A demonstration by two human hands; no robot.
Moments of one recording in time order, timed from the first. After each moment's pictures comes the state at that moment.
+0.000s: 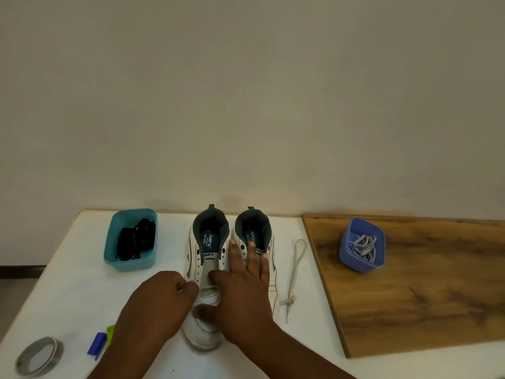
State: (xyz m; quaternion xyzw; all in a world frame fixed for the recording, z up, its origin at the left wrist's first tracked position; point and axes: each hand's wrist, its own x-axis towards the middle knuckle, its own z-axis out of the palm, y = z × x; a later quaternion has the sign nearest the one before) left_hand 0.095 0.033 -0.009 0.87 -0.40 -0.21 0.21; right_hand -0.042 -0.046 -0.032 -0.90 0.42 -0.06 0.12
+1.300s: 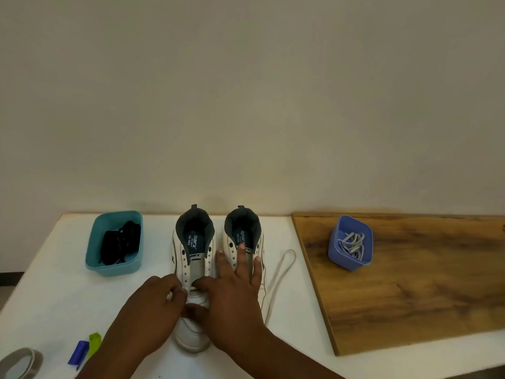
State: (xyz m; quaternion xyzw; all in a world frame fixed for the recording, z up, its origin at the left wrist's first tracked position) left_hand 0.092 0.037 -0.016 0.82 -0.44 -0.29 0.23; right_hand -0.048 -0.040 -0.025 -0.90 0.41 -0.09 0.13
